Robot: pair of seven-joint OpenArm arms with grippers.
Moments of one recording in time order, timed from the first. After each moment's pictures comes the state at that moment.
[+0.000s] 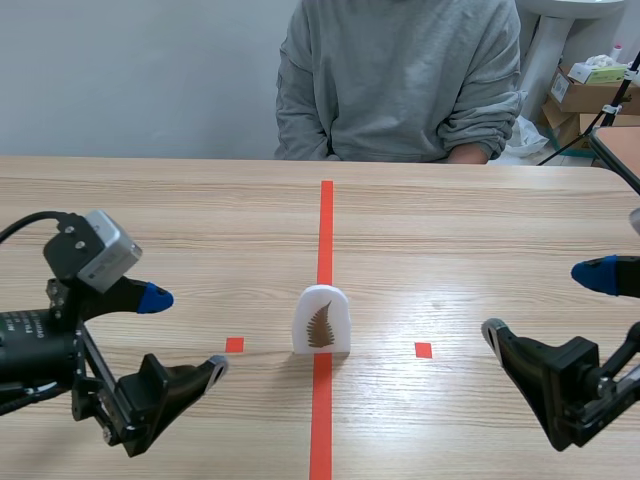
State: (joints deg) left arm 17.5 -35.3 13.1 96.8 -21.5 -31.5 10.4; right arm -42.8 28.7 12.3 114.9 16.8 25.3 -3.8
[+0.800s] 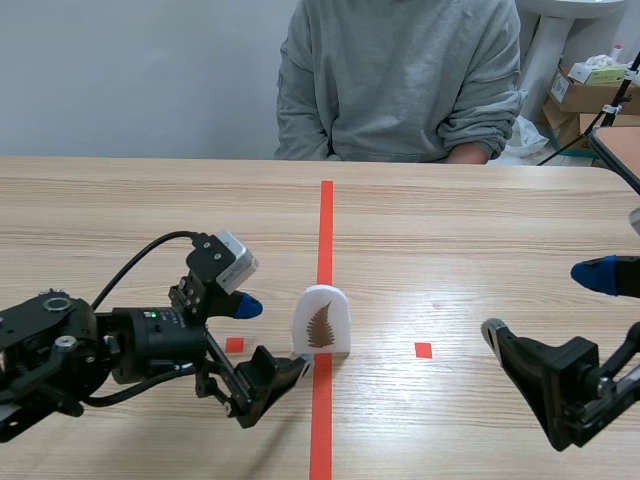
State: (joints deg) left arm -4.5 -22.8 31.3 70.4 -18.3 -31.3 5.3; right arm -42.8 28.7 12.3 114.9 16.8 25.3 -3.8
